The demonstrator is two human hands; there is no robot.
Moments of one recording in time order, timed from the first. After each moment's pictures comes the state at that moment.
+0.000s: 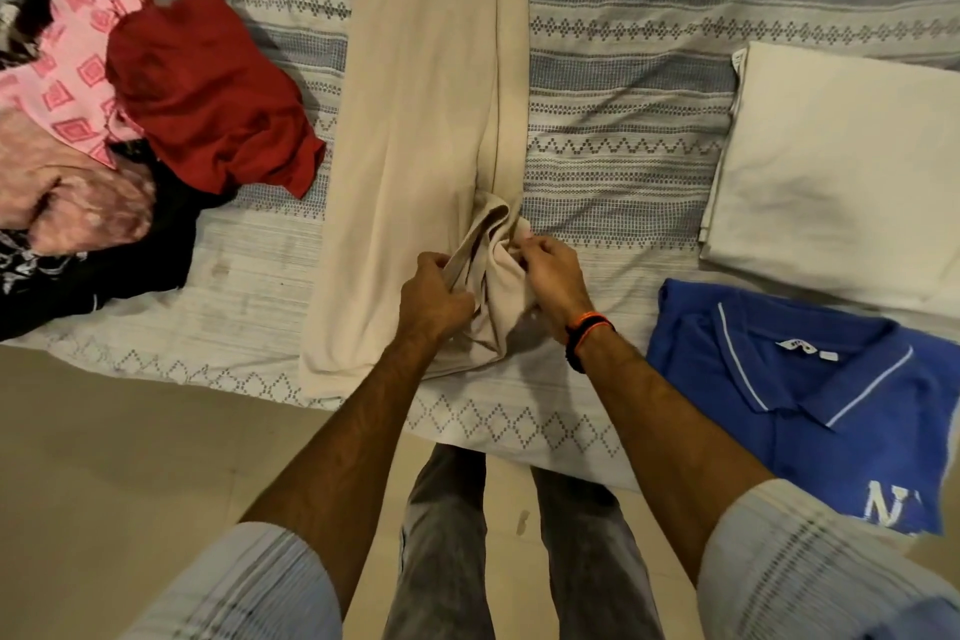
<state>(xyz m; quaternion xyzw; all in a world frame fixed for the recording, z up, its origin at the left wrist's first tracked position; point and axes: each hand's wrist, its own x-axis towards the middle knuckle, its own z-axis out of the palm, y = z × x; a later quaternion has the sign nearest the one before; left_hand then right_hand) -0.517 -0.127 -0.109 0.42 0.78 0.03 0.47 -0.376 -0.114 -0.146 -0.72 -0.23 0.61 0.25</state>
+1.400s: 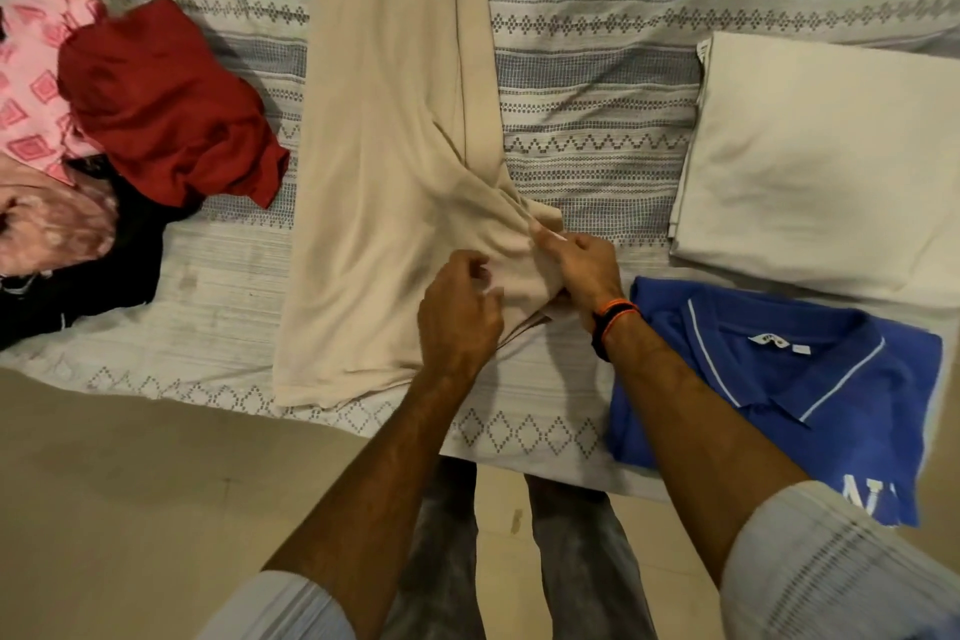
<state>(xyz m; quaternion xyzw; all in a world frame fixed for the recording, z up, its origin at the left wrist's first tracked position) -0.454 -0.149 -0.113 0.56 0.73 0.16 0.35 -0.307 -0.107 -0.140 -0.75 -0.22 0.58 0.24</state>
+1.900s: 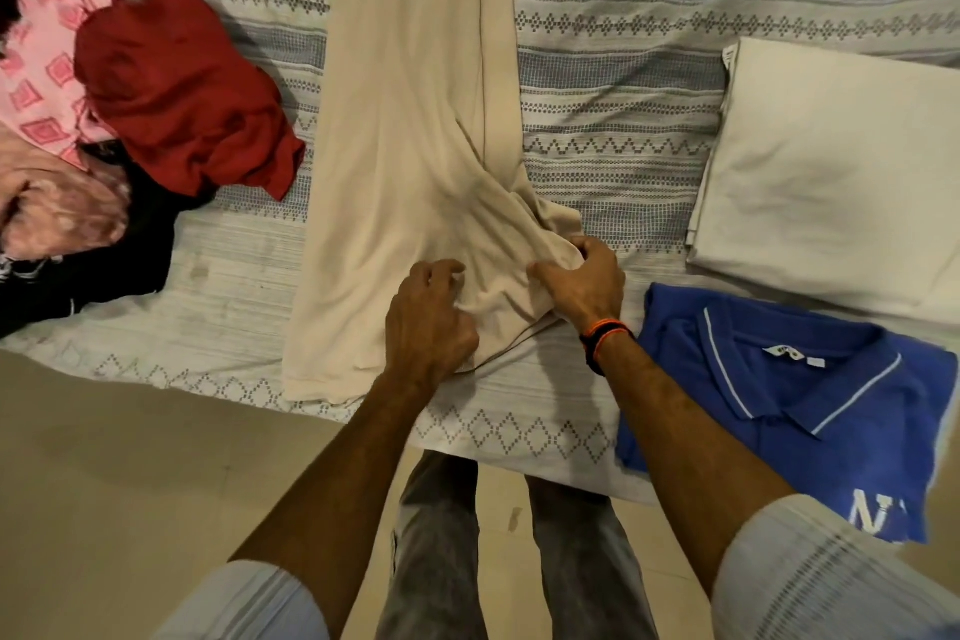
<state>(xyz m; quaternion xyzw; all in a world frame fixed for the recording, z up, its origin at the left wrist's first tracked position) -0.503 -0.153 -0.122 0.64 0.71 0.05 0.29 -0.327 -0.116 -0.134 -0.81 -0.31 0.46 0.20</state>
